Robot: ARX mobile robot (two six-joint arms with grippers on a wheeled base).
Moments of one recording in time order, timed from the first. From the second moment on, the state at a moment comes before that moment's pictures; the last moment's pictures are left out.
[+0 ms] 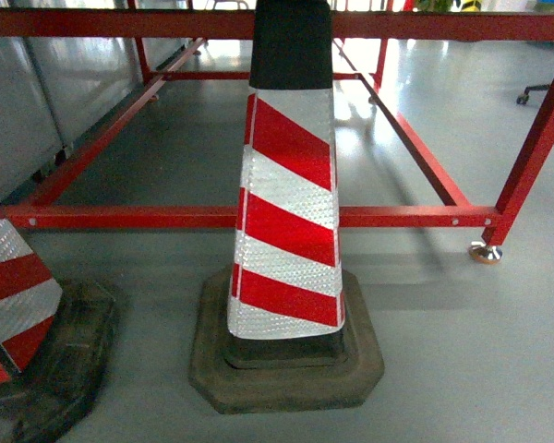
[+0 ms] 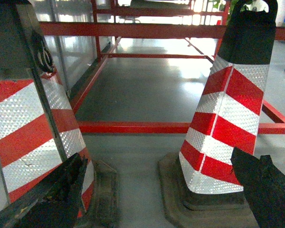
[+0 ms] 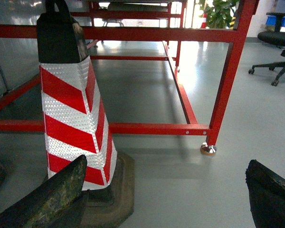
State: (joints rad) left arm 0.00 0.01 0.02 -0.01 0.00 0.00; right arm 0.00 0.01 0.01 0.00 0.00 0.00
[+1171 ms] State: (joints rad) left arm 0.00 0.01 0.02 -0.01 0.00 0.00; right arm 0.00 0.01 0.01 -0.01 0.00 0.00
